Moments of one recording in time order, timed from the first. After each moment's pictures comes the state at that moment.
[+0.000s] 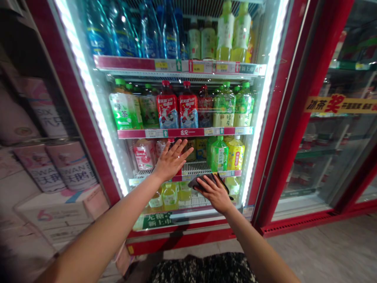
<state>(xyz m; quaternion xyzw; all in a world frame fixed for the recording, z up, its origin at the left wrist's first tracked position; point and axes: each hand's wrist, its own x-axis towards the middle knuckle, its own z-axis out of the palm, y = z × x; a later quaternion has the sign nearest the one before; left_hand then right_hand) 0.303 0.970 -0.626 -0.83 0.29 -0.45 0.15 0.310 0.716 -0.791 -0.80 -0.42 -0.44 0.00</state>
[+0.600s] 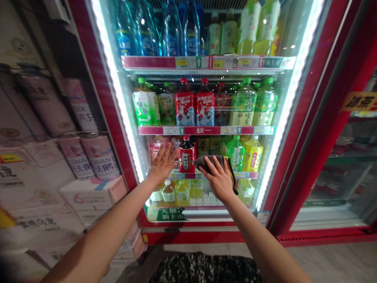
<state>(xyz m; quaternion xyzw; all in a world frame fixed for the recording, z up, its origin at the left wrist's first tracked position) 0.275 1.063 -0.666 -0.85 0.16 -0.47 0.16 0.304 0.769 -0.730 -0.81 -0.35 -0.46 0.09</state>
